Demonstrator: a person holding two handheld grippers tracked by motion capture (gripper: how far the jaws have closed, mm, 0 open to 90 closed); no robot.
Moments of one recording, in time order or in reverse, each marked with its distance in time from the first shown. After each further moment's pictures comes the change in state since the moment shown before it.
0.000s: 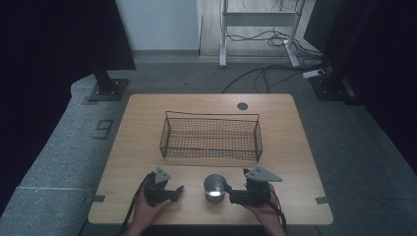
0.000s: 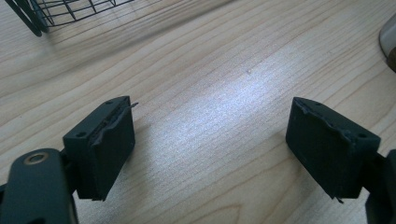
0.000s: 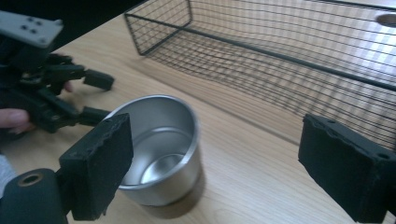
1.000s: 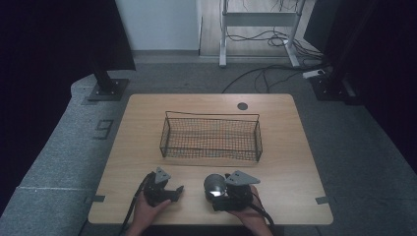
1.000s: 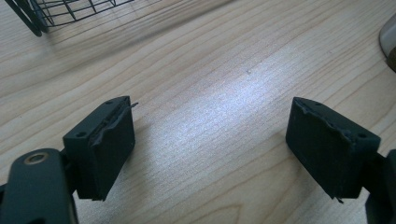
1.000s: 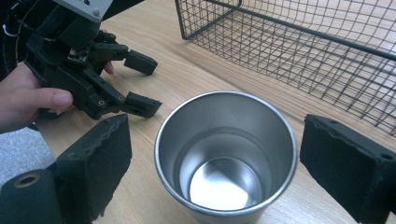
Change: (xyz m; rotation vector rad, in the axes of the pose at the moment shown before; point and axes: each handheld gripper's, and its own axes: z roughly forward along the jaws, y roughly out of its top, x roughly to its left) left arm 0.000 0.000 0.000 0.000 0.000 0.000; right arm 0.038 -0.001 0.027 0.057 0.099 -0.074
